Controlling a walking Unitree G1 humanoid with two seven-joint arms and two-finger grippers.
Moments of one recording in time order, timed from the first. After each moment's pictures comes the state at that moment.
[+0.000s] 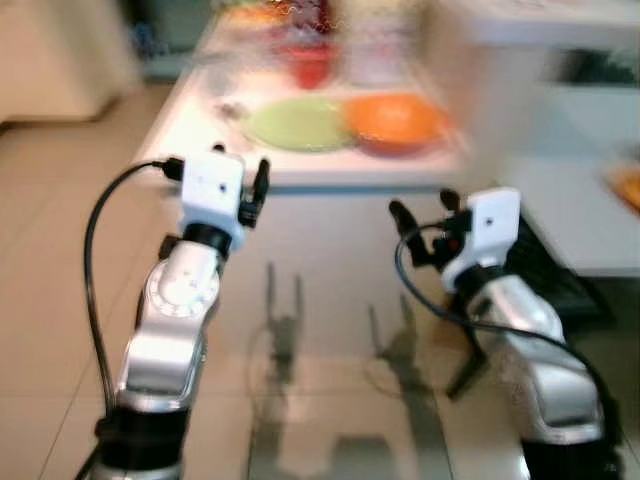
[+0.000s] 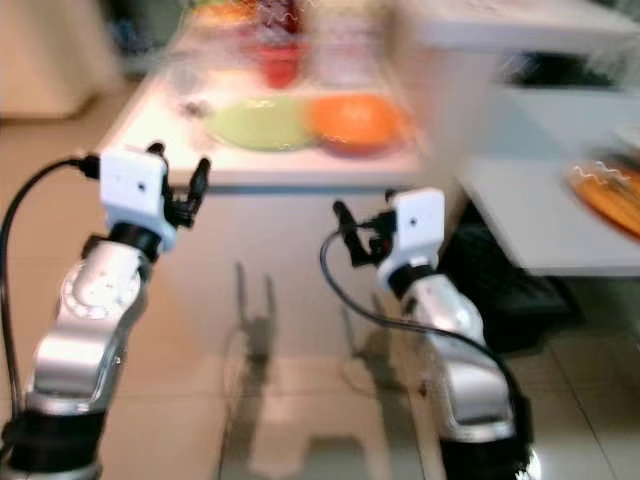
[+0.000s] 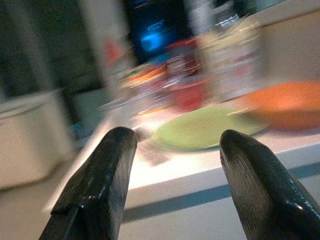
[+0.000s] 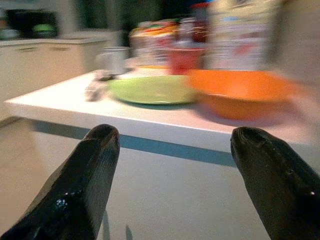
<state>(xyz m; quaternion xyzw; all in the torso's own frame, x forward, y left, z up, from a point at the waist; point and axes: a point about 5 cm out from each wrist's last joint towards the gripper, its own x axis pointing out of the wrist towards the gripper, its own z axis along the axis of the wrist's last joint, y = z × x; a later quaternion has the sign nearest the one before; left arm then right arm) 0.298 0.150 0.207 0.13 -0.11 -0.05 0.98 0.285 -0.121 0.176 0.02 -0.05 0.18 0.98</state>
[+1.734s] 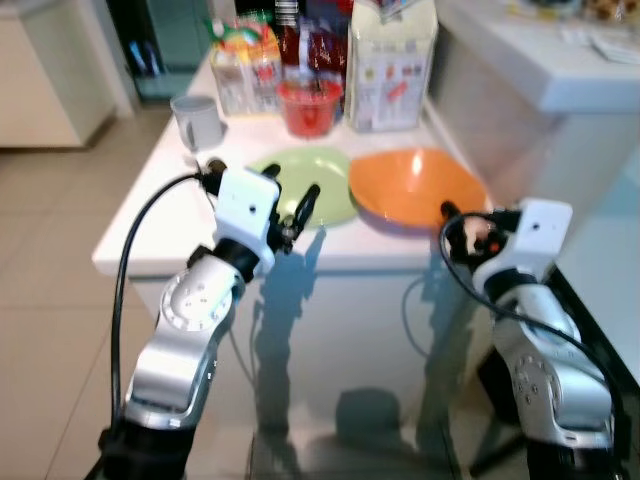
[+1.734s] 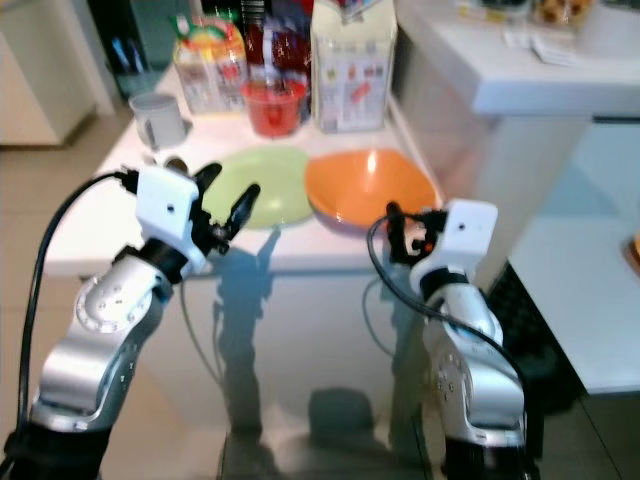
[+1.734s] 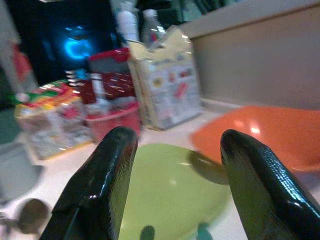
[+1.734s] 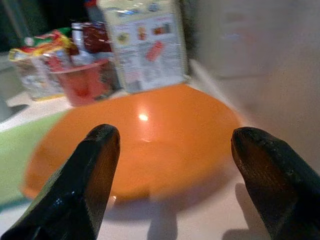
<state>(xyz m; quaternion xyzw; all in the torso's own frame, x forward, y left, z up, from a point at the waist) 0.285 0.114 0.205 0.09 -0.11 -0.21 0.97 0.285 -0.166 0.163 0.08 -0.02 0.02 1.00</state>
